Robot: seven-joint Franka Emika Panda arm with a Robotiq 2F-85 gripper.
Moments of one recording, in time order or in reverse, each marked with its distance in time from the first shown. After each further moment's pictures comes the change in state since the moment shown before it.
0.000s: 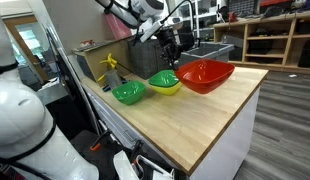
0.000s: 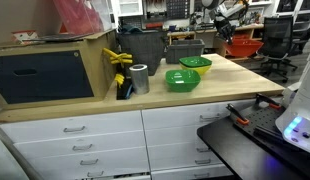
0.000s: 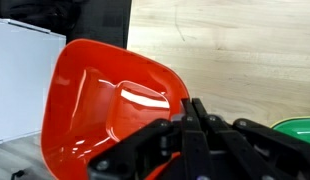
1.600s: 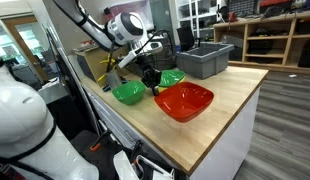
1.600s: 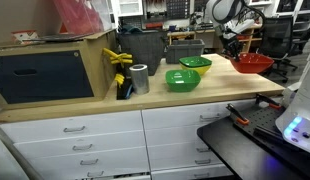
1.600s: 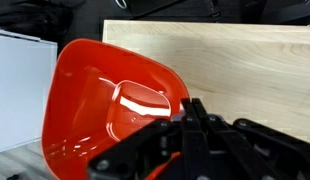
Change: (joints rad) arm 0.046 -0.229 0.026 -0.499 -0.066 0.248 0.184
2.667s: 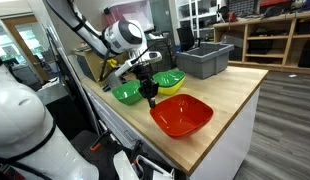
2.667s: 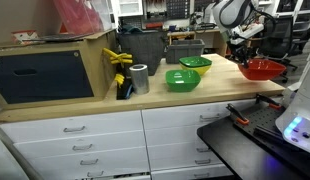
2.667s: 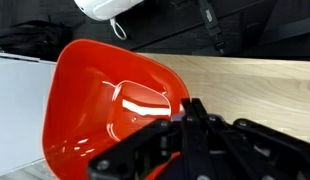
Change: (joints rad) arm -0.042 -0.030 0.000 -0.115 -0.004 0.028 0.020
